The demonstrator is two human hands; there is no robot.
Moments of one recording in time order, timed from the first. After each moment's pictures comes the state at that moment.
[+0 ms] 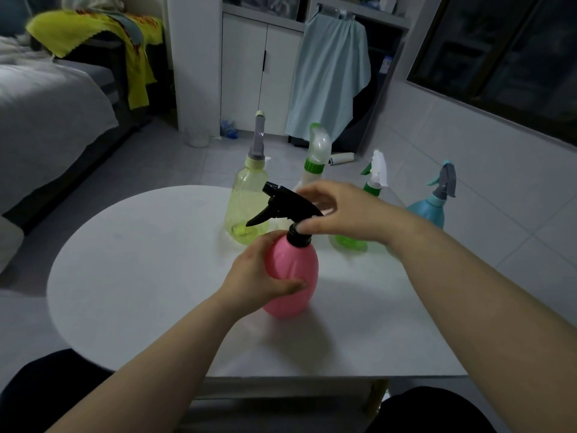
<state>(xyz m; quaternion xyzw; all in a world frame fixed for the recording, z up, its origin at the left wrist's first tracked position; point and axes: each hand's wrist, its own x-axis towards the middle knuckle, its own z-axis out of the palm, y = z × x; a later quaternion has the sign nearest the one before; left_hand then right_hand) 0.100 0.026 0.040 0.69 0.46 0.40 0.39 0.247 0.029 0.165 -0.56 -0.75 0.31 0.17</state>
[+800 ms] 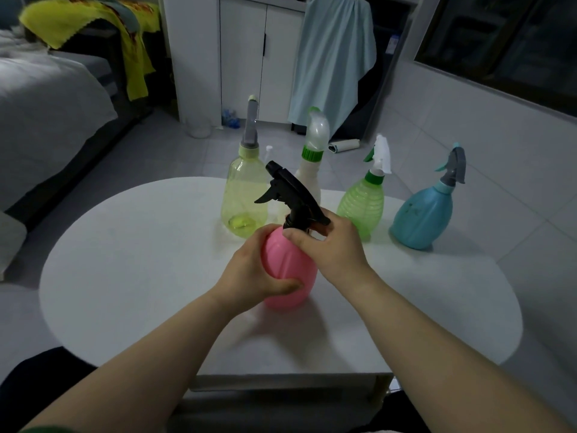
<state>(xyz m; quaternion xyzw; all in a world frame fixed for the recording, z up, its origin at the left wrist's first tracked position) 0.103 0.031 0.031 0.70 0.45 0.40 0.39 0.235 0.019 0.087 -0.54 -0.63 0.30 0.48</state>
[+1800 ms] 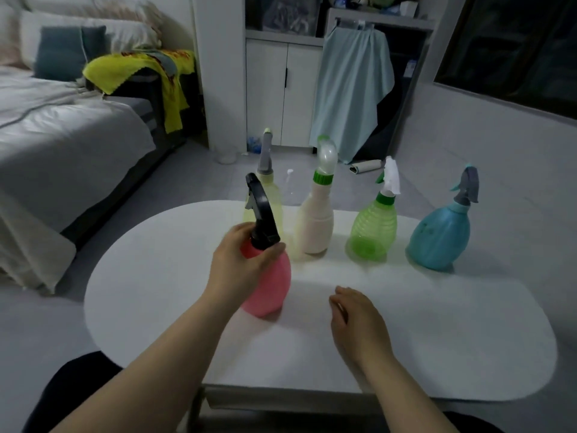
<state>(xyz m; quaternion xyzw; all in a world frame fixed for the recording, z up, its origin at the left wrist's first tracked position) 0.097 0.021 0.075 0.58 0.55 0.52 0.30 0.284 -0.007 -0.012 -0.69 -0.66 0.12 0.27</state>
